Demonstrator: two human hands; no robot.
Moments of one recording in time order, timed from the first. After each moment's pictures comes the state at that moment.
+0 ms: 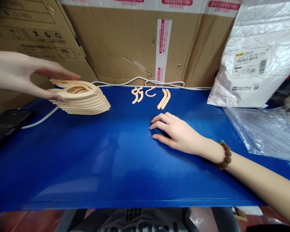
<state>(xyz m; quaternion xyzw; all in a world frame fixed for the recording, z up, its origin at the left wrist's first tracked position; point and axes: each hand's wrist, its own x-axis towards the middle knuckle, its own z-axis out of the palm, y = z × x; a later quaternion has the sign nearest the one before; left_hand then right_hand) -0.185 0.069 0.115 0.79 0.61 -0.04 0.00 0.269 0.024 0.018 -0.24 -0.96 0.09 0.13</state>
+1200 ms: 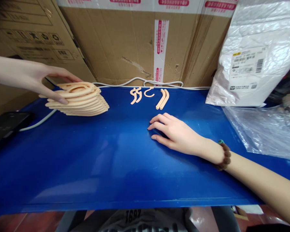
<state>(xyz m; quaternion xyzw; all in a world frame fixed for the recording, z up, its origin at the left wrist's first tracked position) -0.168 0.085 0.114 0.77 0.63 -0.12 0.07 0.268 0.022 0.020 -0.24 -0.96 0.08 0.12</state>
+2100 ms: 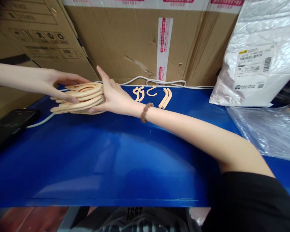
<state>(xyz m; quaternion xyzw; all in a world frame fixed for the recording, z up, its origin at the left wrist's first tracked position) -0.168 0.080 0.099 0.79 0.59 -0.06 0.19 0.080 0.107 0.021 -0.20 -0.91 0.23 0.28</state>
